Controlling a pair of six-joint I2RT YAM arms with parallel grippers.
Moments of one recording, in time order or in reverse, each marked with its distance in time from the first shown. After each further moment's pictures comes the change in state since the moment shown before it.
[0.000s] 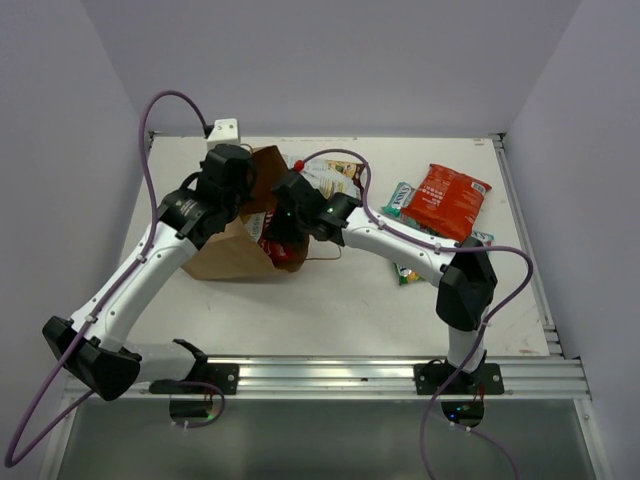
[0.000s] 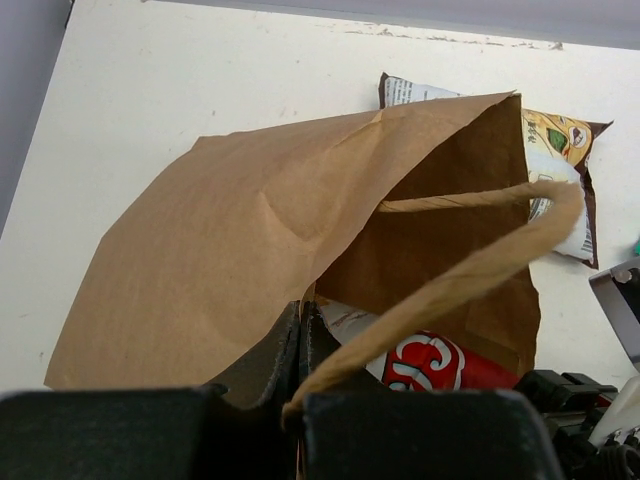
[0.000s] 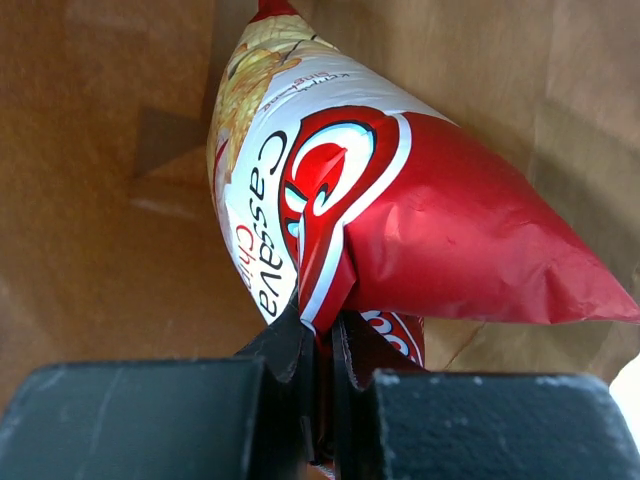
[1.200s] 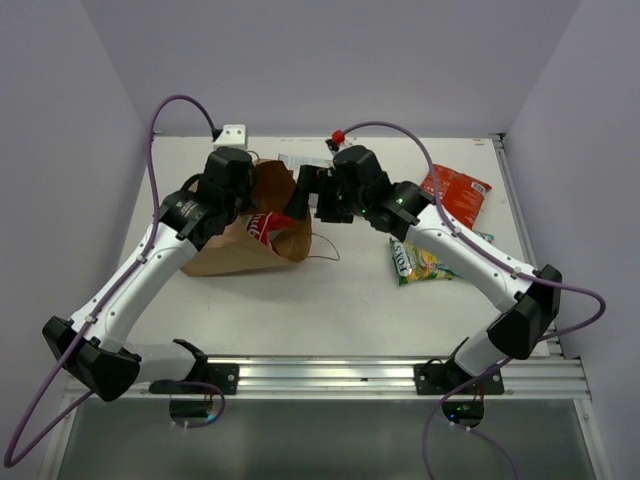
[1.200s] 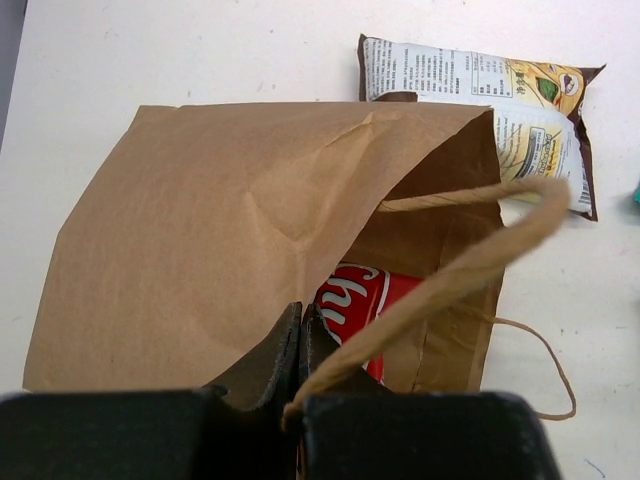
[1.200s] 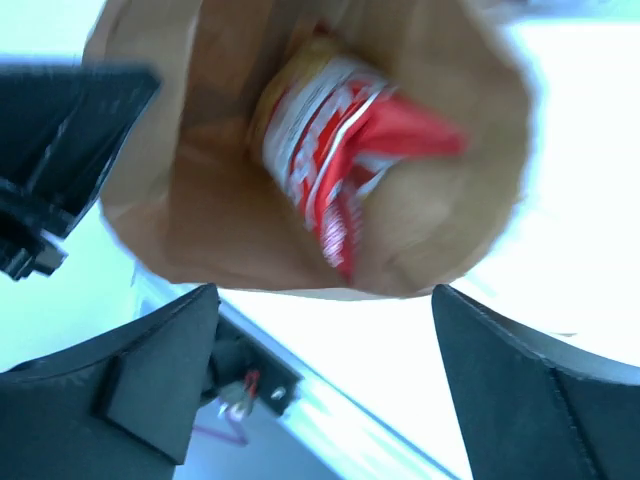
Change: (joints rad) left arm -0.004 0.002 -0.011 -0.028 0.081 0.036; right arm -0.117 -0.306 -0.129 -0.011 -0.156 -0.312
